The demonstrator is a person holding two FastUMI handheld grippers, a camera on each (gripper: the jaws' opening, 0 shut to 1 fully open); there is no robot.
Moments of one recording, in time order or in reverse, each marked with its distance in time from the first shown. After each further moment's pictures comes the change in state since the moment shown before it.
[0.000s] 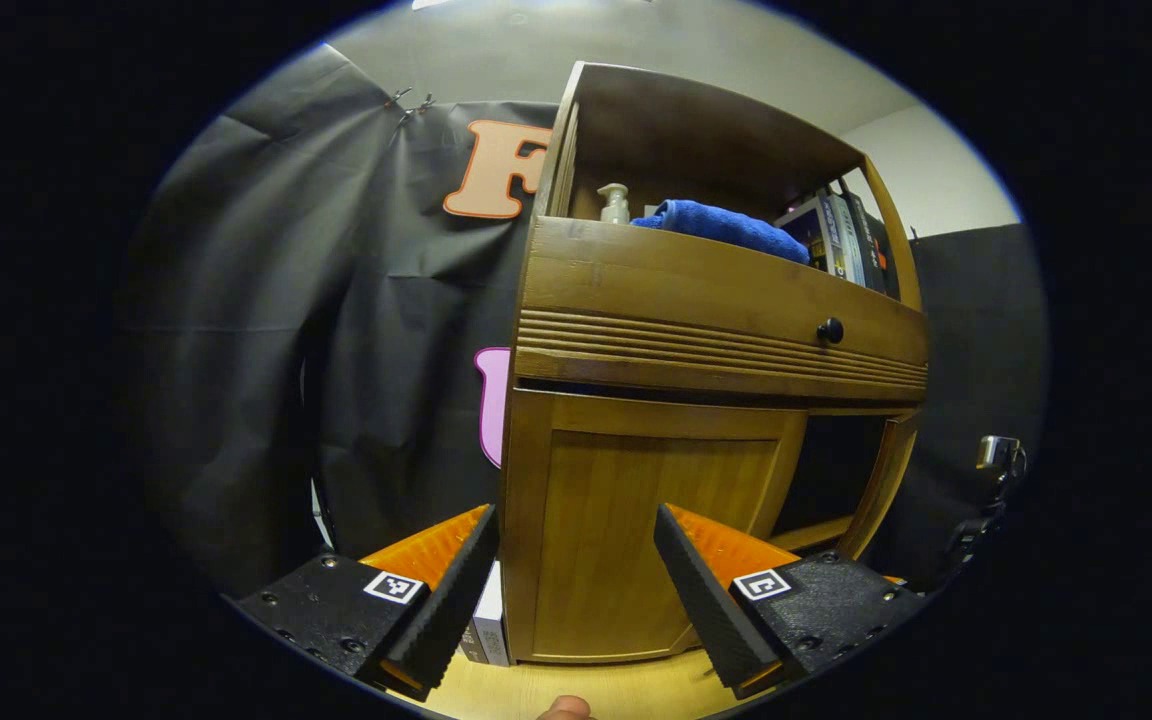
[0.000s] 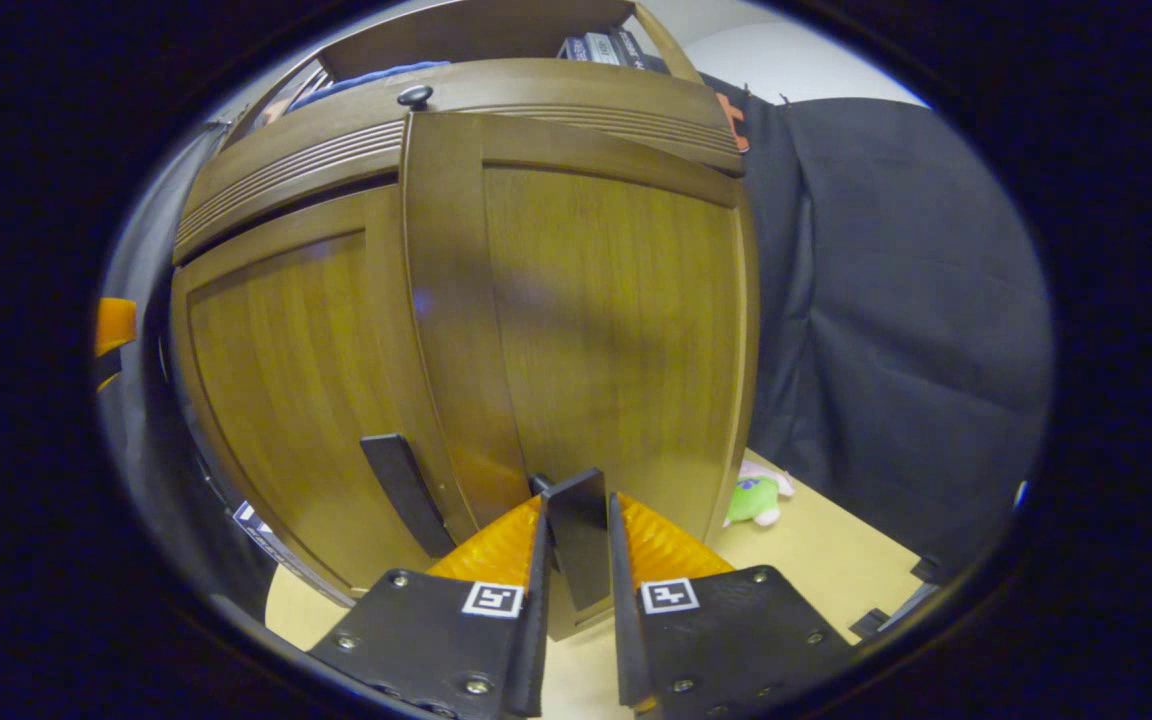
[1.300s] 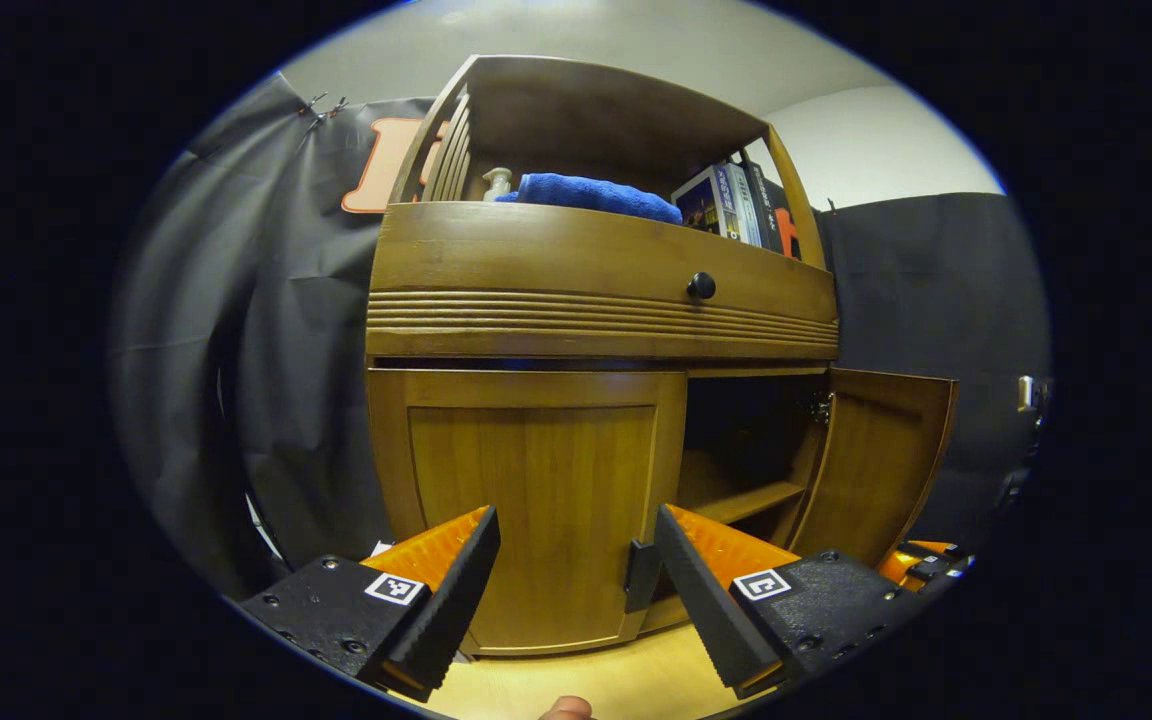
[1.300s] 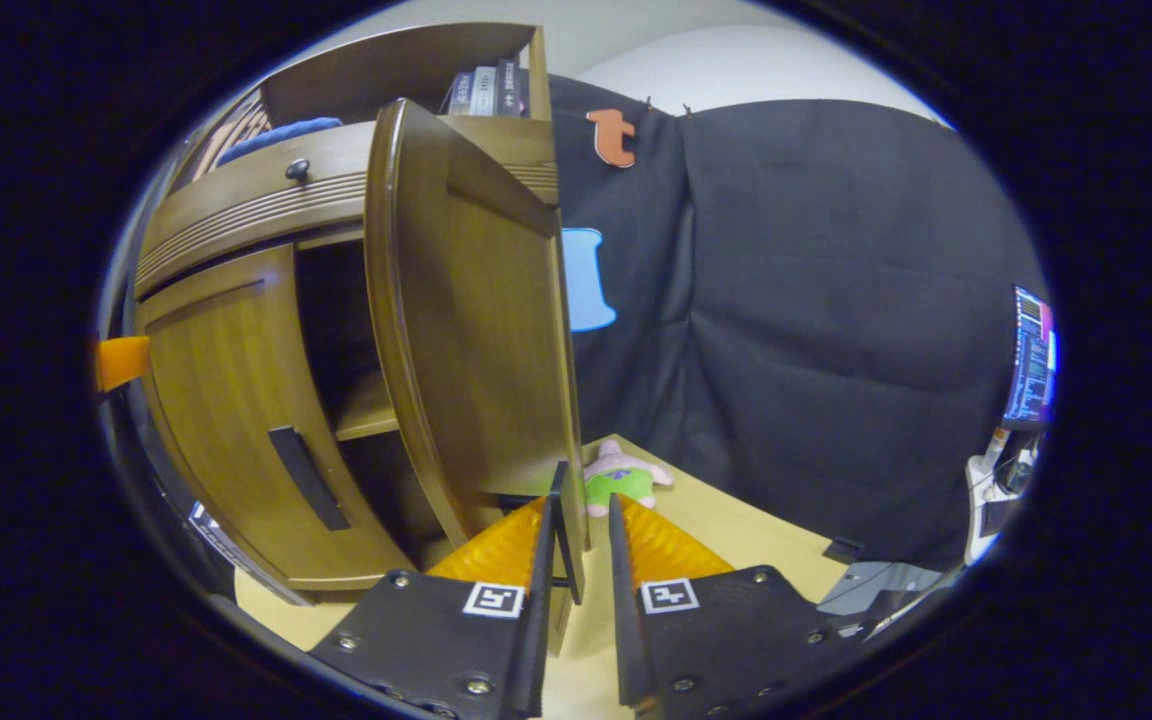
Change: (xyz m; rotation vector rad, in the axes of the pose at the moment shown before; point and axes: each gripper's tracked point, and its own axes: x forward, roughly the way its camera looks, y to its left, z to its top) left arm -0.006 -0.087 -0.025 0.060 0.034 -0.217; right arm -0.078 -0.129 0.004 0.043 -0.045 -0.283
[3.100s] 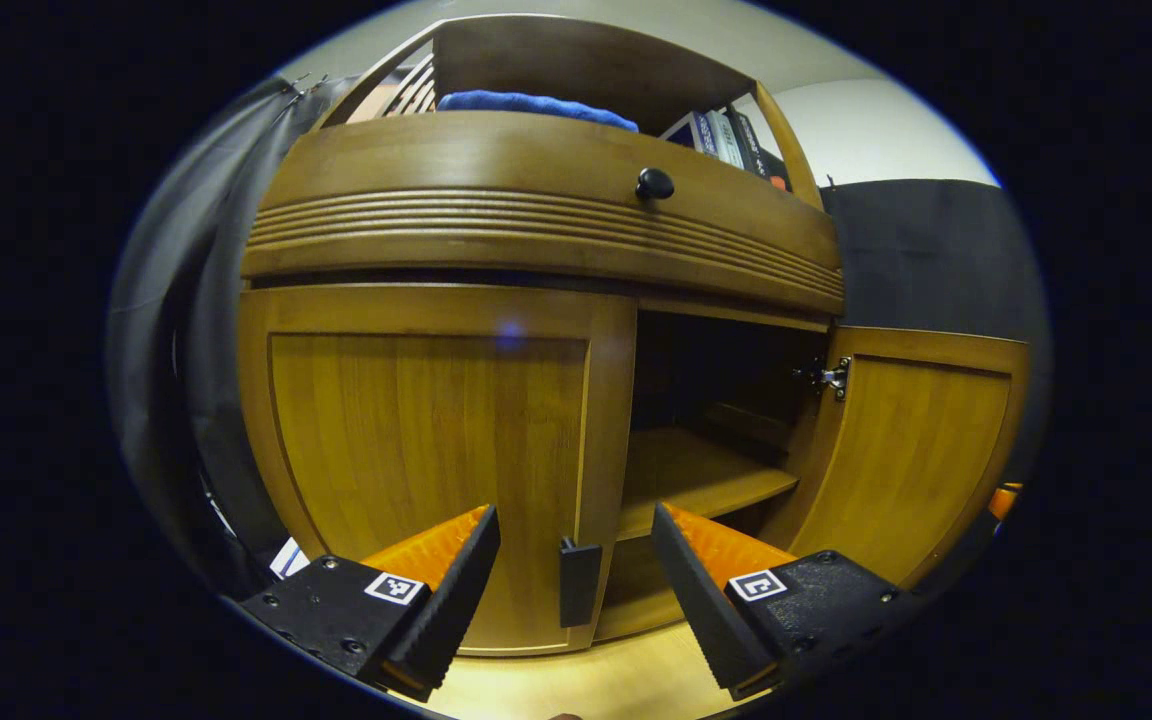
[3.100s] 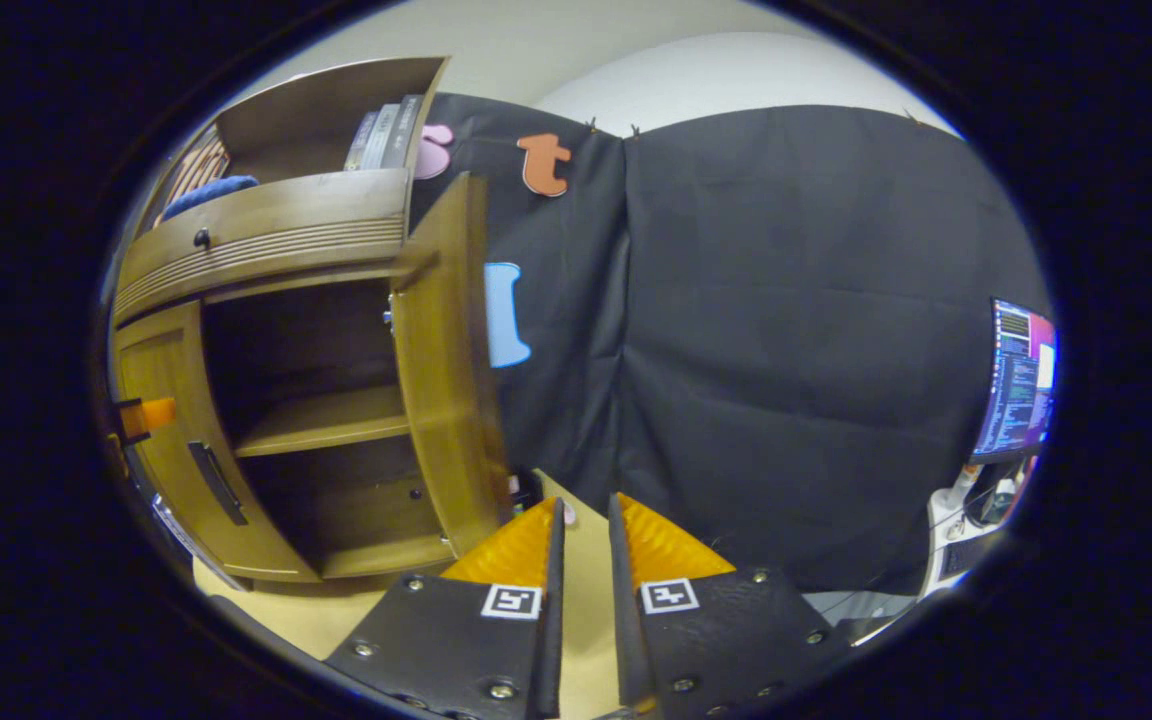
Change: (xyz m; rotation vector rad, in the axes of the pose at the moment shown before) left arm 0.081 -0.058 -0.062 -0.039 0.083 -0.021; right arm 0.020 -0.178 0.049 -0.017 -0.085 -0.068
